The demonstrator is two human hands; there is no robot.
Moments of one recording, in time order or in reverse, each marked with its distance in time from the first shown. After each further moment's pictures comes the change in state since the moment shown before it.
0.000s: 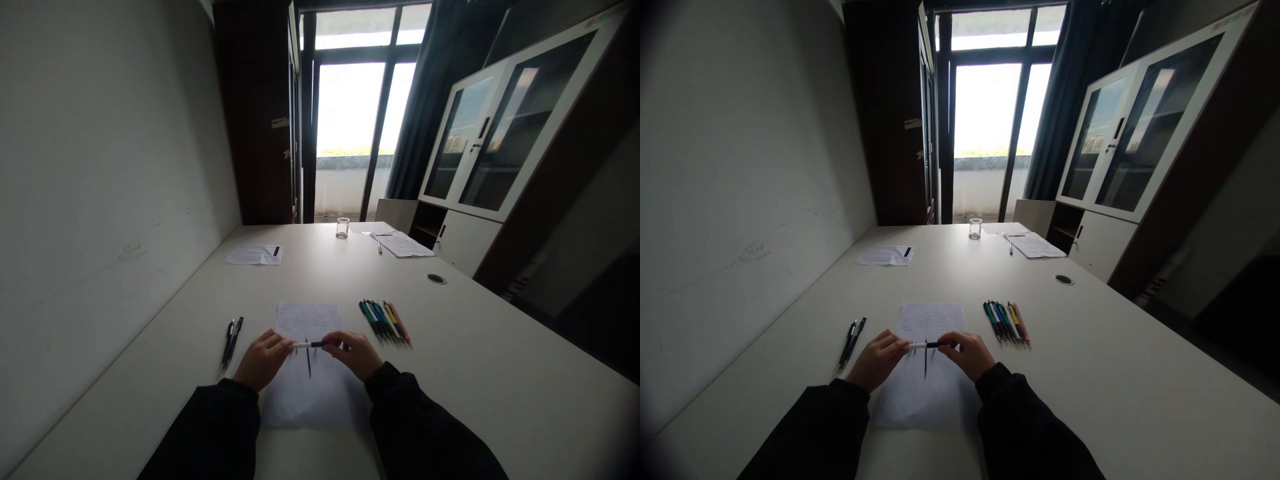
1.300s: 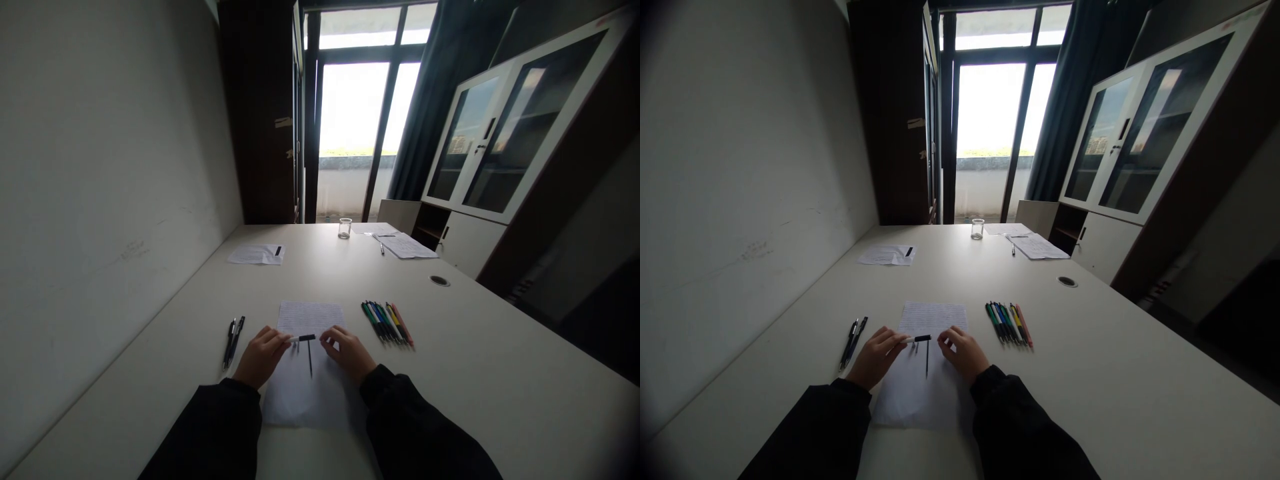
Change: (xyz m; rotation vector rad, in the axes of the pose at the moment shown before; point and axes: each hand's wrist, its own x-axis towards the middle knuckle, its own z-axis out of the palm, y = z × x) left_hand -0.001 -0.004 -0.001 -0.043 0.068 -0.112; right_hand 0.007 0.013 0.021 -0.113 0.013 -0.025
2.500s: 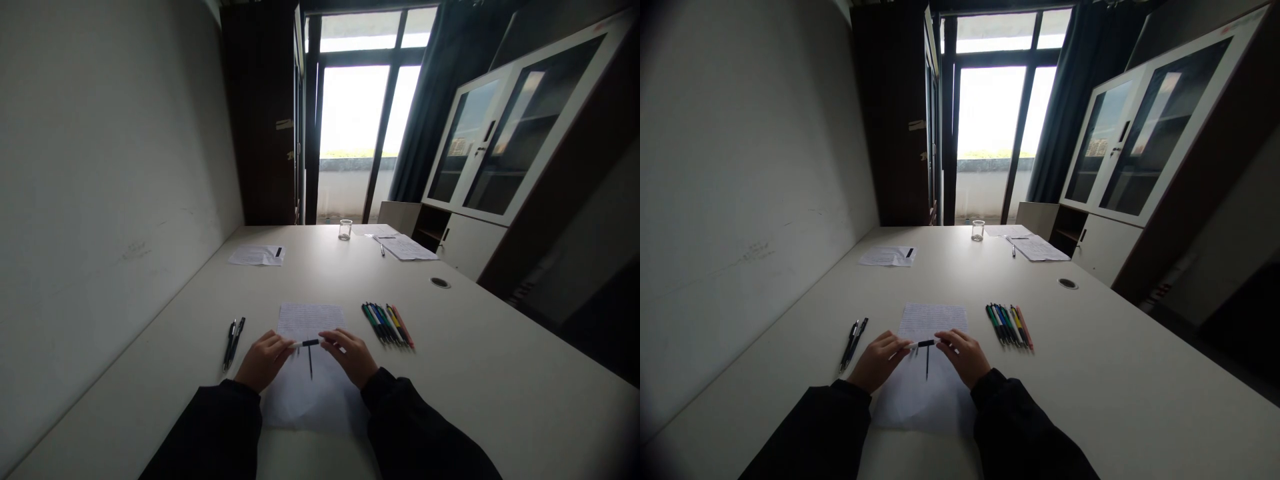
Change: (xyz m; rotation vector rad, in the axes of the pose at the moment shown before) left_hand 0.003 0.006 -0.001 0.000 -0.005 0.048; right_hand -0.002 -0.014 -0.006 0.102 0.123 -0.083
